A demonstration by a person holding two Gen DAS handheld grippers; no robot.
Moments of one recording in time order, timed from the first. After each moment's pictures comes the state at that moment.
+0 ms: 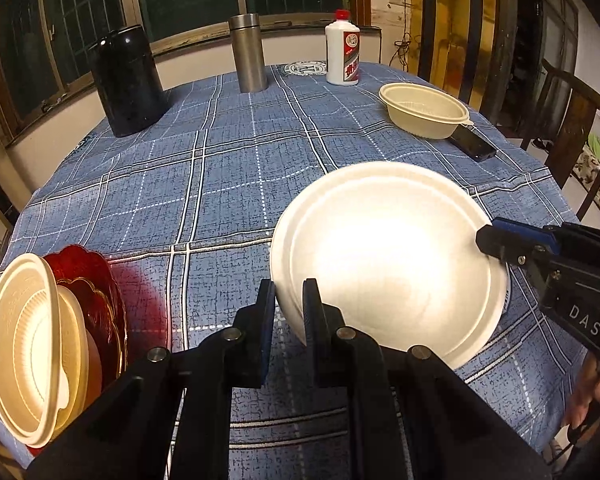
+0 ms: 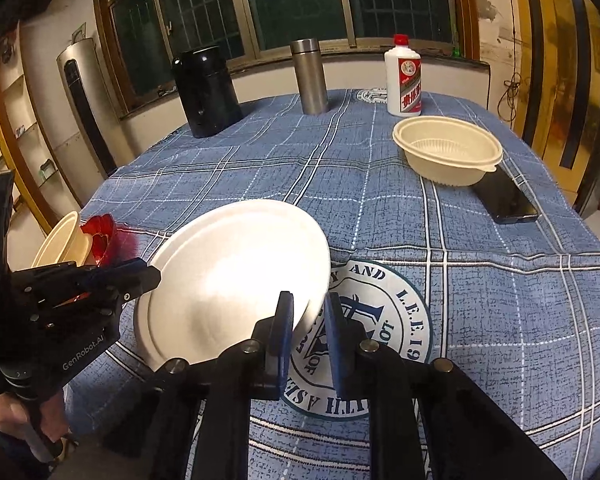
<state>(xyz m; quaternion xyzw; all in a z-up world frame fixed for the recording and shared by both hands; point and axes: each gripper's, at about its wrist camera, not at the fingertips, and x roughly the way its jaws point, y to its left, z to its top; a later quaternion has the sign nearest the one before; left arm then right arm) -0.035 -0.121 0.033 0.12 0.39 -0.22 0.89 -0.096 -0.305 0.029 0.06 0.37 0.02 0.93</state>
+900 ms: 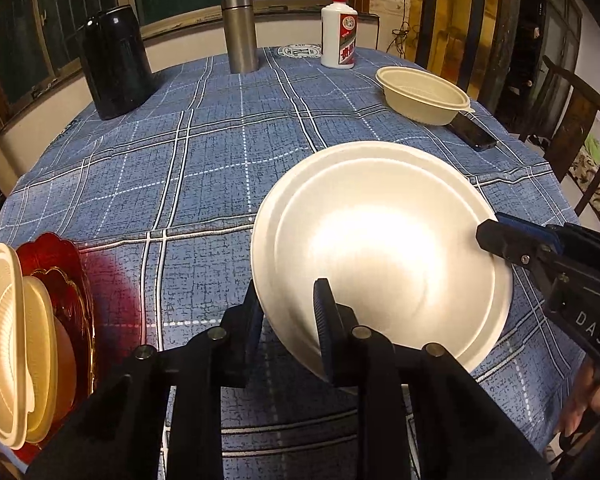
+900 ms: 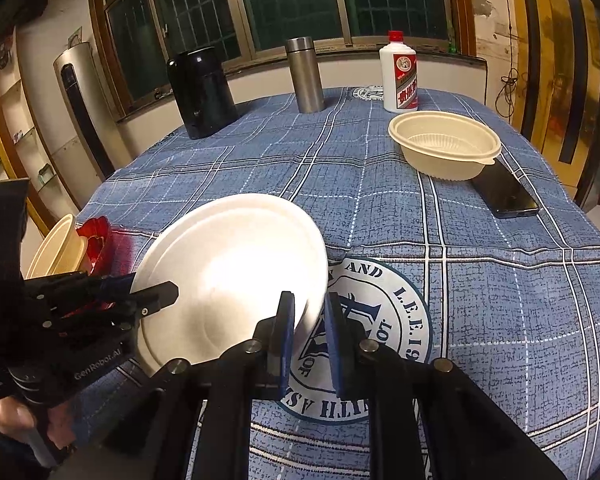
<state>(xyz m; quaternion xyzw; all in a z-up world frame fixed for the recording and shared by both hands) -0.027 -0.130 0.020 0.11 0.42 -0.23 0.87 -0.094 -0.307 0.023 0.07 0.37 0.02 0.93</state>
